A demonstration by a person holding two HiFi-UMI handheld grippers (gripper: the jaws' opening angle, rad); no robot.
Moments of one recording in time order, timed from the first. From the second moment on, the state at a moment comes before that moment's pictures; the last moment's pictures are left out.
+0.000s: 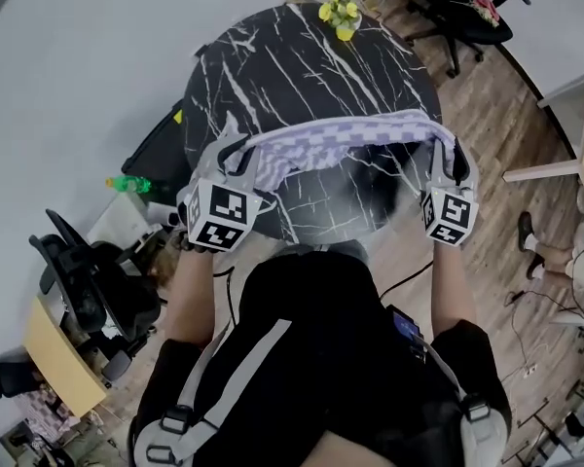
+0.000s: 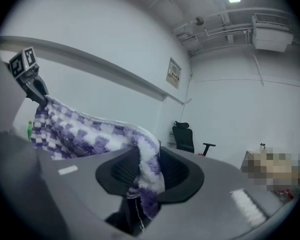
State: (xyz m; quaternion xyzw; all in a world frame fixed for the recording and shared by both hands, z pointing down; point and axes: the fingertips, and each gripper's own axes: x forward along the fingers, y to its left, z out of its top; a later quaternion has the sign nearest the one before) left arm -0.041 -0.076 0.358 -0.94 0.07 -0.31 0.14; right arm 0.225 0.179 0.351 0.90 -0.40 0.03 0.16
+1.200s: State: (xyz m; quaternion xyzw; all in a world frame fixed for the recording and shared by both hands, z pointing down) left arm -0.154 0.081 0.343 -0.91 0.23 -0.33 0.11; right arm 0.154 0.284 0.327 0.82 -0.54 0.00 0.17
